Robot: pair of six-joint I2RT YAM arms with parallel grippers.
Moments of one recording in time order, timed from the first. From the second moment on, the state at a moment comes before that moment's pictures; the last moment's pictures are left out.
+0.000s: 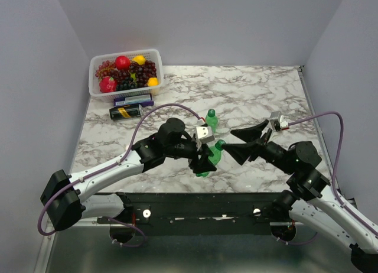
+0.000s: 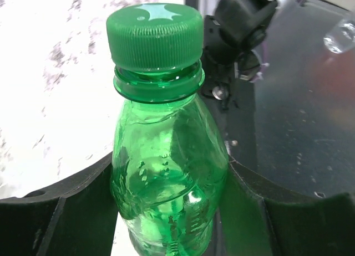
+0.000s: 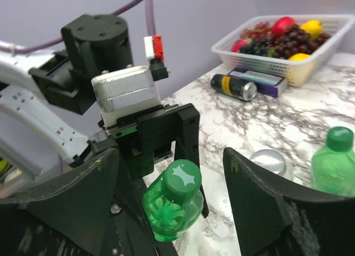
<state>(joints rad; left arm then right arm) -0.91 1.18 0.84 -0.05 0.67 -0.07 0.73 0.55 0.59 0.15 -0.30 0.38</state>
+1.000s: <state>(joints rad) -0.90 1.18 0.84 -0.15 0.25 -0.08 0.78 0.76 0.61 0.12 -0.09 0.65</state>
